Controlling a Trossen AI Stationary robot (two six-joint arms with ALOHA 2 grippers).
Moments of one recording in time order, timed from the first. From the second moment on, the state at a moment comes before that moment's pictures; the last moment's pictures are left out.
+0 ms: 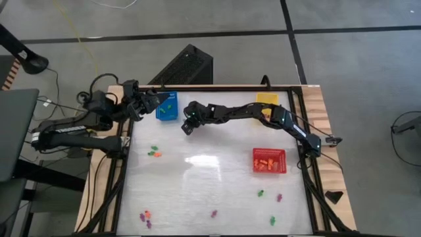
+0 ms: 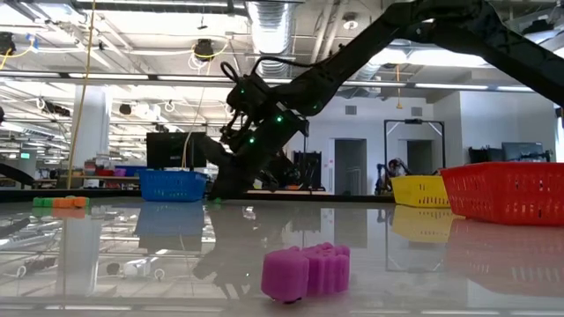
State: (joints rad) left arm 0.20 0.80 0.81 0.47 0.02 -0.76; right arm -0.23 2.44 1.77 -0.12 -0.04 0.43
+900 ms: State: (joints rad) left arm 0.19 0.82 0.81 0.57 0.03 -0.72; right arm -0.15 2.20 1.77 0.16 -0.14 0.46
